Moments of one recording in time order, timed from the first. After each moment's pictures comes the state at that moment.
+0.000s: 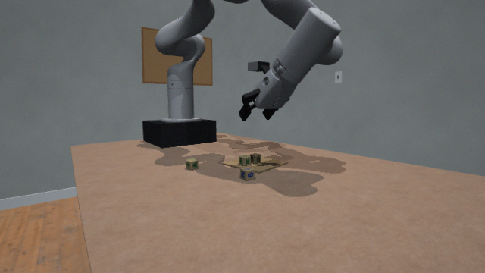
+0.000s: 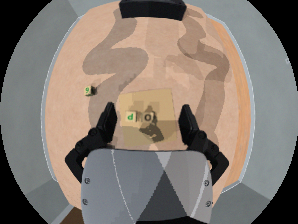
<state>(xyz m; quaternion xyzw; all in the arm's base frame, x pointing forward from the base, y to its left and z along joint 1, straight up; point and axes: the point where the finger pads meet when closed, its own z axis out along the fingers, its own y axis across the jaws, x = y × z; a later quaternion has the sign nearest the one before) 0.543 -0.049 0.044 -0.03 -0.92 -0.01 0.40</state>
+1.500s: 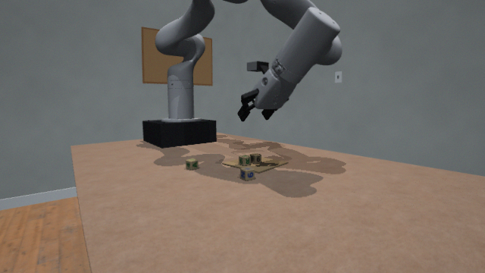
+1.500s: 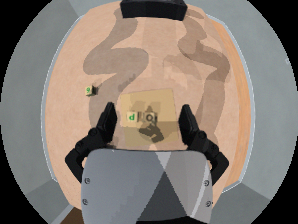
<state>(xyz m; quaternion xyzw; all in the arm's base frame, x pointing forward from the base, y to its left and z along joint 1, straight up) 0.543 -0.053 0.043 -0.03 -0.92 -0.01 0.40</state>
